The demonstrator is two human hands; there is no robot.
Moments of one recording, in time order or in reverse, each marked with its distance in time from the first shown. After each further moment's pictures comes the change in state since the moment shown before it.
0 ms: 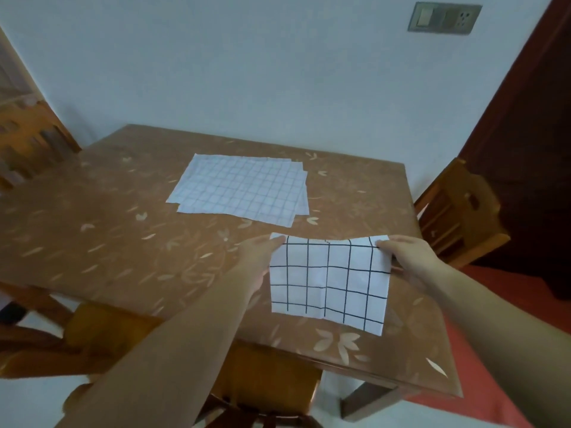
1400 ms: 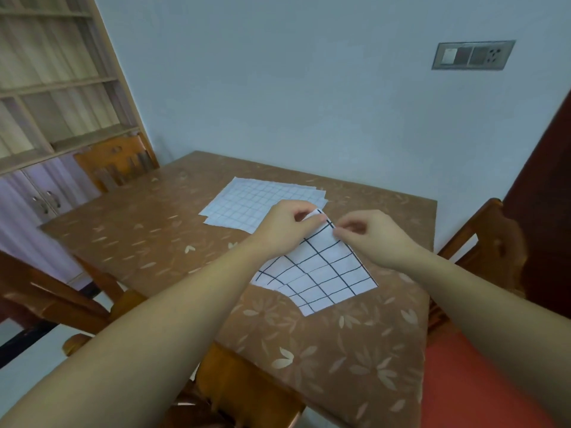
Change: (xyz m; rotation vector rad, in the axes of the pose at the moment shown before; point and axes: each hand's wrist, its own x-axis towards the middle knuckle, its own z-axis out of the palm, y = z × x) left_hand -0.110 0.070 0.145 0.714 -0.073 0.840; right_hand 0.009 -0.090 -0.071 -0.611 -0.465 -0.878
